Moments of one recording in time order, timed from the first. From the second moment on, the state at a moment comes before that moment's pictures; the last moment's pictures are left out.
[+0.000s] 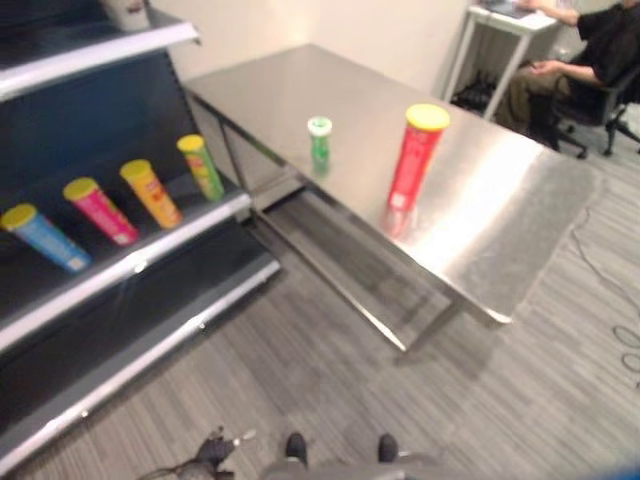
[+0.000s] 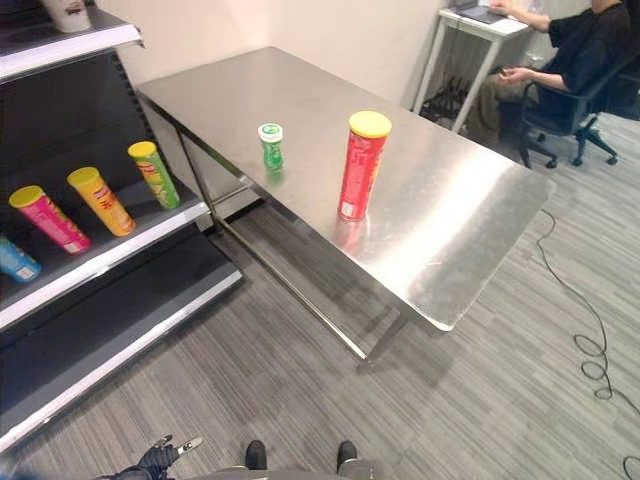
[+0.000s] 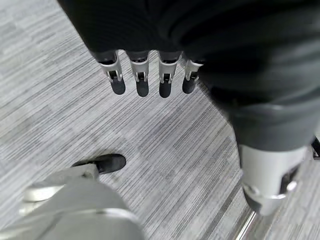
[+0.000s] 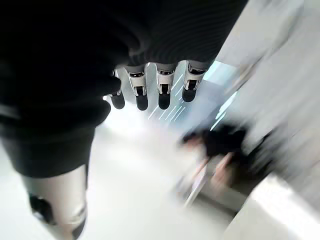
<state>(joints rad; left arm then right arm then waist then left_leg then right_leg) 0.13 0.29 -0.10 1.08 -0.17 -0.08 0.02 -0.11 -1.09 -0.28 0.31 0.46 -0.19 -0.08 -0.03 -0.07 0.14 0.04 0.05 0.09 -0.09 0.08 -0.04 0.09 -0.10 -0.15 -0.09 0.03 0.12</state>
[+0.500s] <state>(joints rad) 0.14 0.29 -0.16 1.08 -0.17 -0.10 0.00 -0.58 -1.12 0.24 0.51 0.43 -0.17 0.05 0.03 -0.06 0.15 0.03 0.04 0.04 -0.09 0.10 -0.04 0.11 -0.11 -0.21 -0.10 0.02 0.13</state>
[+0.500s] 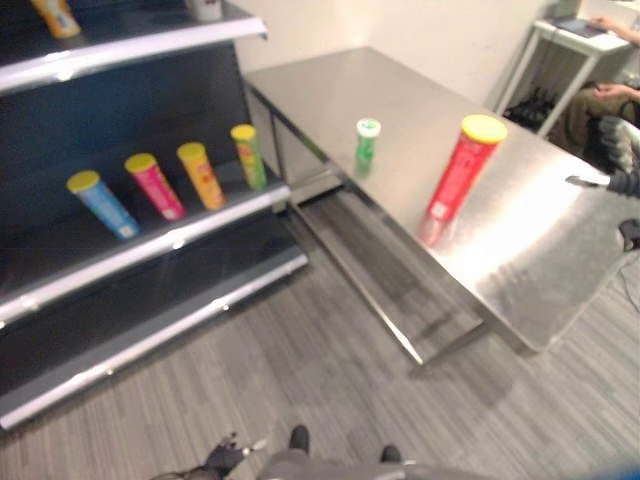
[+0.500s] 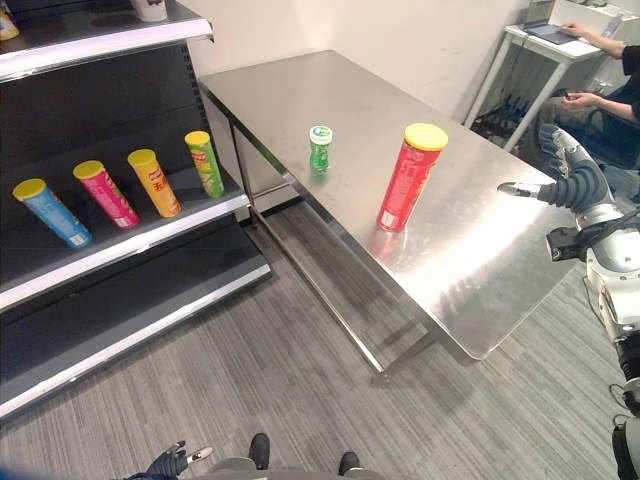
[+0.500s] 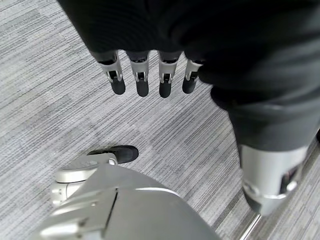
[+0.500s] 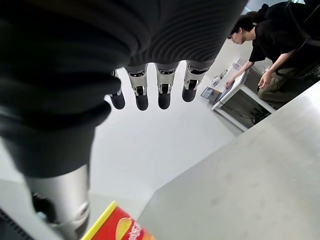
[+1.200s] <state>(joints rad) 0.16 0.29 -0.16 1.06 -0.18 -0.11 0.01 -0.94 -1.13 0.61 0.75 0.36 -0.12 0.08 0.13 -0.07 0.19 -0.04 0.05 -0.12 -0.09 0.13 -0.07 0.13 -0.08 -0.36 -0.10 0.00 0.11</state>
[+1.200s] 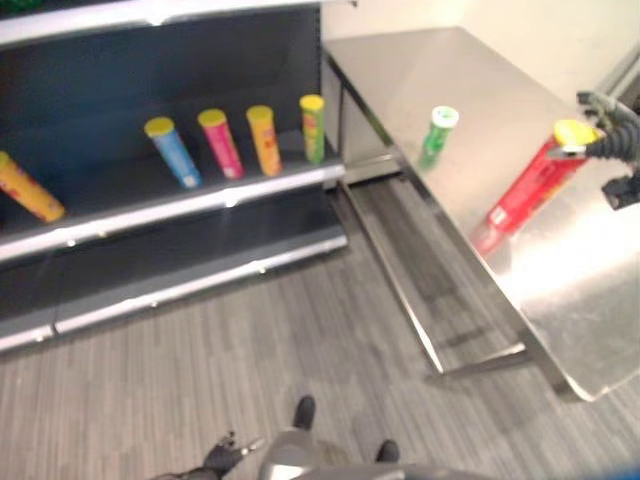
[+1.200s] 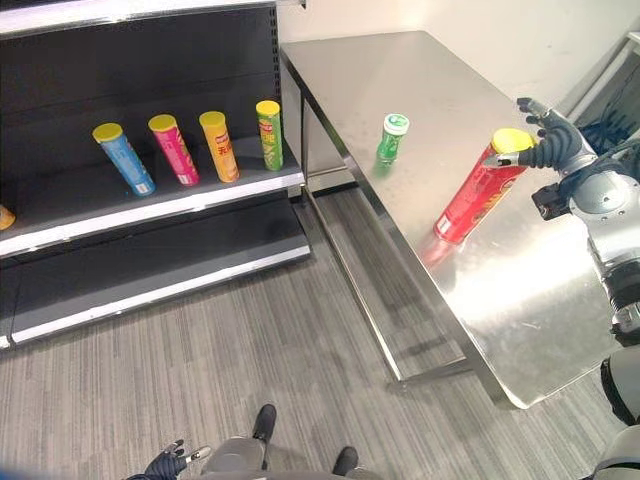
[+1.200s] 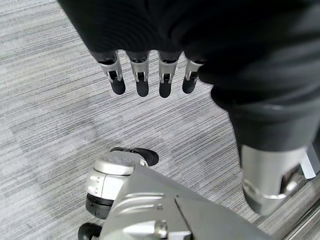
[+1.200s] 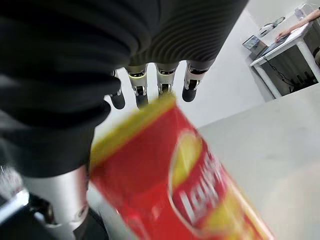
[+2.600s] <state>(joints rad) 0.18 0.25 0.00 1.07 -0.26 -0.11 0.05 -0.57 -1.09 0.18 -0.08 0.47 -0.20 0.05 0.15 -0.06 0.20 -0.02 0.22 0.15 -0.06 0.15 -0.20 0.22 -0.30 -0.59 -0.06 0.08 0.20</state>
